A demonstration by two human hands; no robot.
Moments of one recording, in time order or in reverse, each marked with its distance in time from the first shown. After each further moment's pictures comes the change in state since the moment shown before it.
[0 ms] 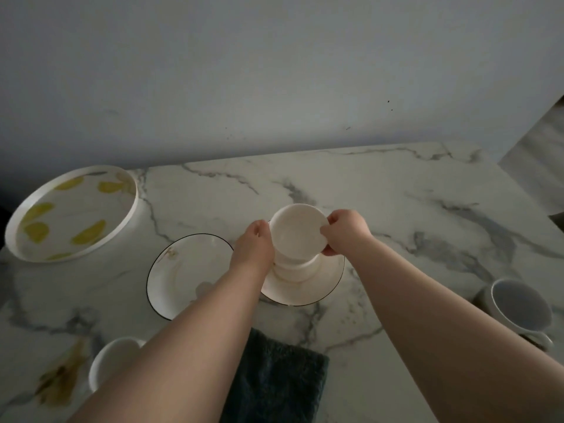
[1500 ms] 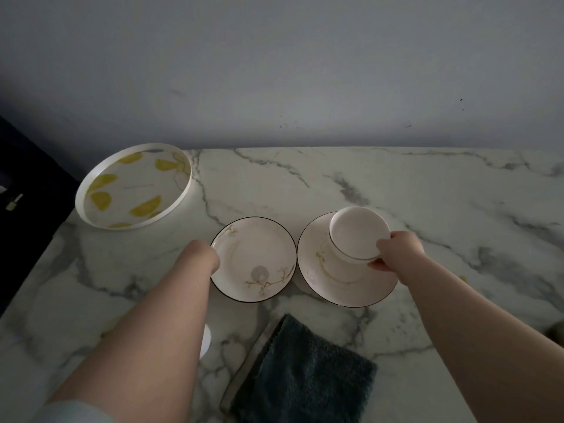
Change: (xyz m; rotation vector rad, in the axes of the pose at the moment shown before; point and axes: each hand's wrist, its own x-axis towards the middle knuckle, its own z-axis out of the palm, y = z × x) left_hand 0.077 -0.146 -0.135 0.487 0.078 -0.440; right_hand 0.009 0.022 0.031 0.135 0.015 0.191
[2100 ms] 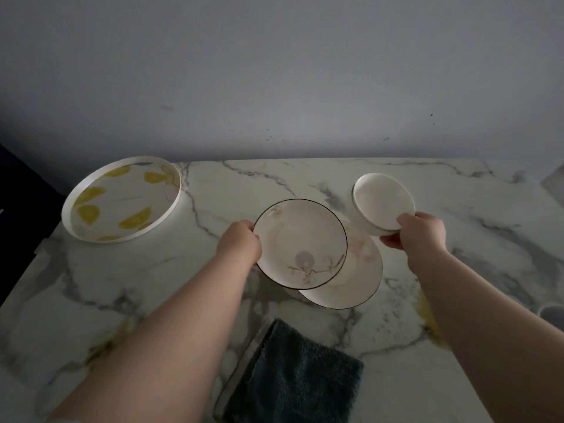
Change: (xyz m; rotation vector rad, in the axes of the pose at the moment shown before) left_hand -0.087 0.082 -0.009 -0.300 0.005 0.413; right_hand -0.032 -0.032 -0.050 0.351 0.228 -0.109
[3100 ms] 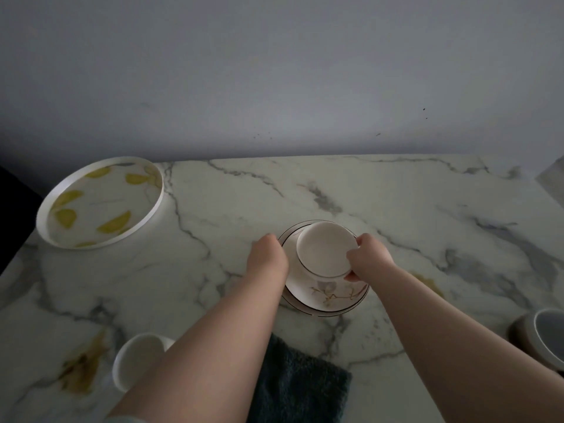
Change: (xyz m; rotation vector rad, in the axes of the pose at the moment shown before) left_hand -0.004 0.033 0.084 0.239 -0.015 -0.013; right_hand 0.010 0.042 0.036 -0.611 -0.288 0.004
